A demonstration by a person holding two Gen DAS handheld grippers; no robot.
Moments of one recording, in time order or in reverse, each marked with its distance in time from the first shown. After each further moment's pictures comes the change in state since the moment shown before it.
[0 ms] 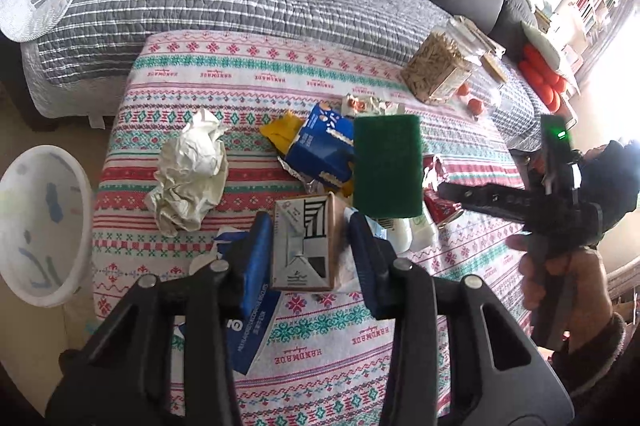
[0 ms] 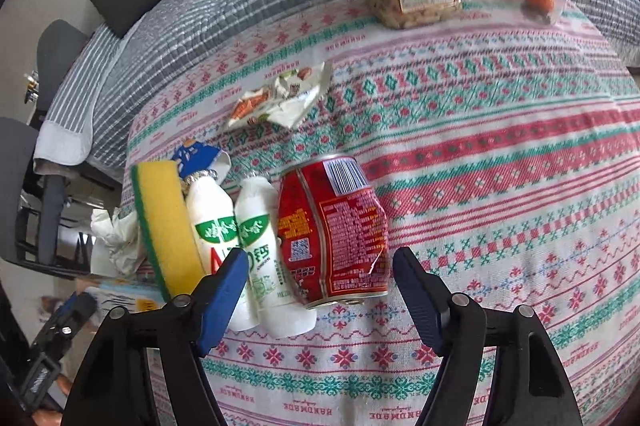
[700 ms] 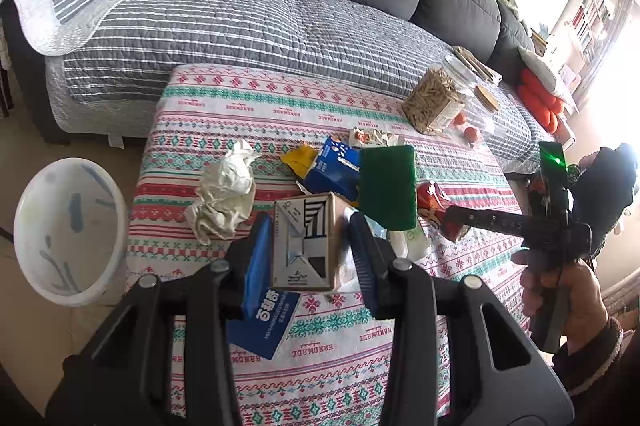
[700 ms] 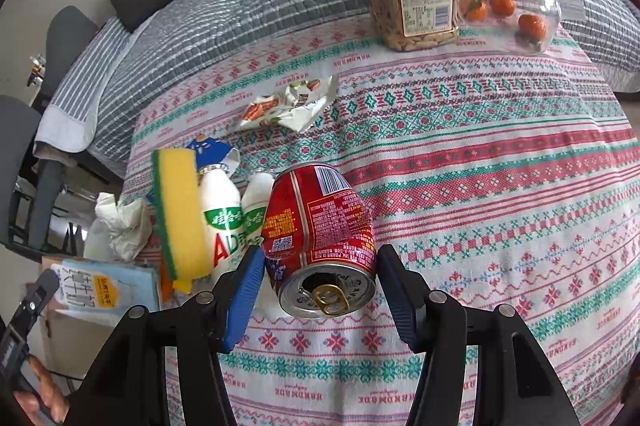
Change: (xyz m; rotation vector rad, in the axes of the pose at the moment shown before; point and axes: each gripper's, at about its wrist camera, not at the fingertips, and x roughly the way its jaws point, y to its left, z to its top) left arm -0.040 0.013 -0.003 -0.013 -0.116 0.018; right arm -0.033 0.007 -0.018 -0.070 -0.072 -0.032
